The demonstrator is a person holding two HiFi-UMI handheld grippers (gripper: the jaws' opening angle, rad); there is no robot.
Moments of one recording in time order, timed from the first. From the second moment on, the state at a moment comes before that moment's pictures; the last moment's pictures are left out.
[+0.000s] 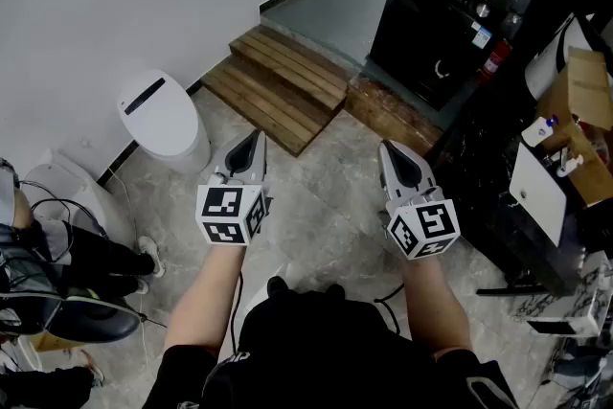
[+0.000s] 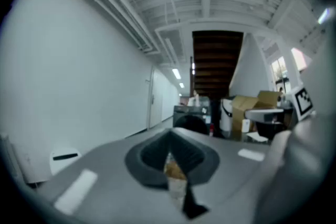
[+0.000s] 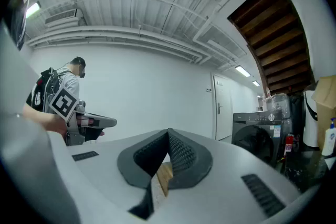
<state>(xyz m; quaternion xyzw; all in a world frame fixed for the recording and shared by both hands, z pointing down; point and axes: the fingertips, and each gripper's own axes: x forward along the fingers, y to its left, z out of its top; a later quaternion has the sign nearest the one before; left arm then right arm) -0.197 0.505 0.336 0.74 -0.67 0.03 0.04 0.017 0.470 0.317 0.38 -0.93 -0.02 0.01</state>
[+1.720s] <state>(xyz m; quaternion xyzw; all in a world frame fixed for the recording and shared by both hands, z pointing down) -0.300 0.387 0.380 0.75 -0.66 0.06 0.06 -0.091 0.351 0.362 0.37 -0.93 0.04 0.02</state>
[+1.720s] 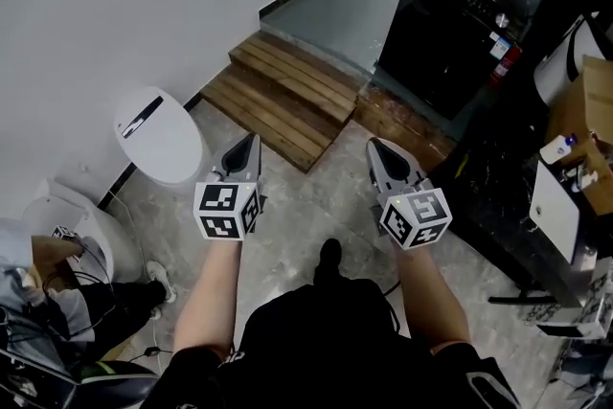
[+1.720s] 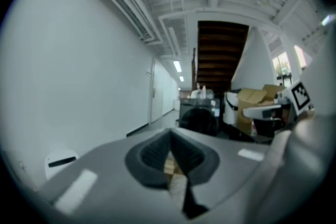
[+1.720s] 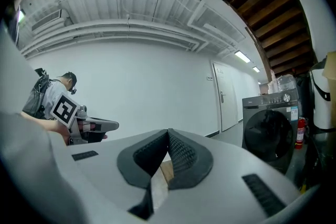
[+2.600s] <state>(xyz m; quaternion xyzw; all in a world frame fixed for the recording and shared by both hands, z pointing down) -0.238 0.184 0.373 0.76 -0.64 0.05 0.07 -0.048 0.173 0.384 0.35 -0.93 0.07 0.05</state>
